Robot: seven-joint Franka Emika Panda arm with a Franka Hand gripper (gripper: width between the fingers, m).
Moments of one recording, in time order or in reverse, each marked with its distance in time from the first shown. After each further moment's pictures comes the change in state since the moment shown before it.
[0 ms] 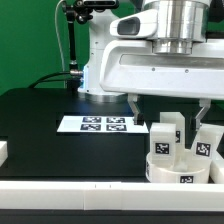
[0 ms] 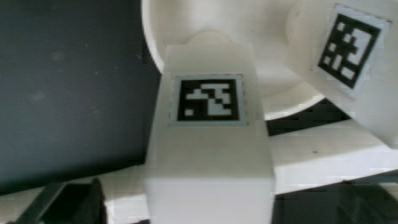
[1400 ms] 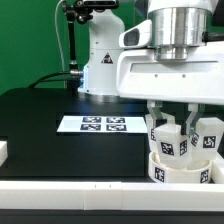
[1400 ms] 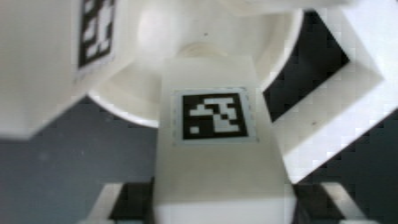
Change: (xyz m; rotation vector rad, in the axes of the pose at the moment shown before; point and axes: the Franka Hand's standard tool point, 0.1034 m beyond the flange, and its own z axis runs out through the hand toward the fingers) arm -0.007 -0.015 0.006 0.058 0.006 0.645
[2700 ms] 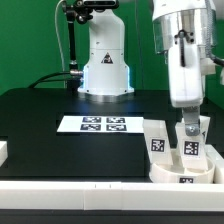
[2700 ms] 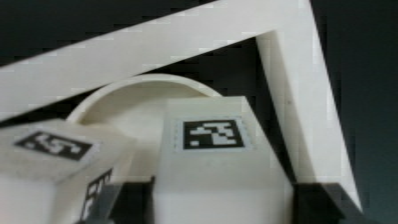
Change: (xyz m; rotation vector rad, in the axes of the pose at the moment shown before) arm -0.023 -0.013 0.001 0.041 -0.130 1.075
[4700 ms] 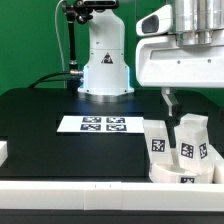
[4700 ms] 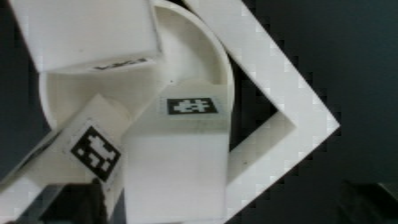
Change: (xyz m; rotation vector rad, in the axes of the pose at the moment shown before) arm -0.012 -0.006 -0.021 -0.133 0.018 -1.312
